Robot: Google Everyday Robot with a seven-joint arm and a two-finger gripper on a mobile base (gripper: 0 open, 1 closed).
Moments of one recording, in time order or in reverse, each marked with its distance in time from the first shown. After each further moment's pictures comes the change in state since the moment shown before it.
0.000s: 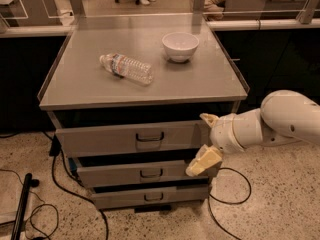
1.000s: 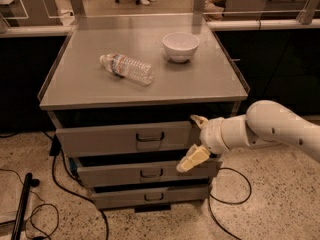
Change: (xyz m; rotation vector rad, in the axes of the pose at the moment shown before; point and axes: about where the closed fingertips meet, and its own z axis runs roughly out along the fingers) arm 0.009 -0.022 0.052 0.003 -0.096 -0.011
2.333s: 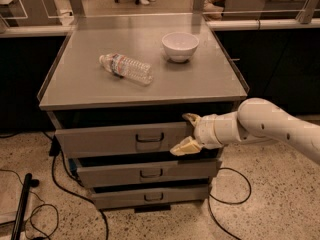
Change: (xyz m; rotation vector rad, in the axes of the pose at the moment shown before) arm -0.004 -0.014 0.027 -0.008 -0.018 -0.044
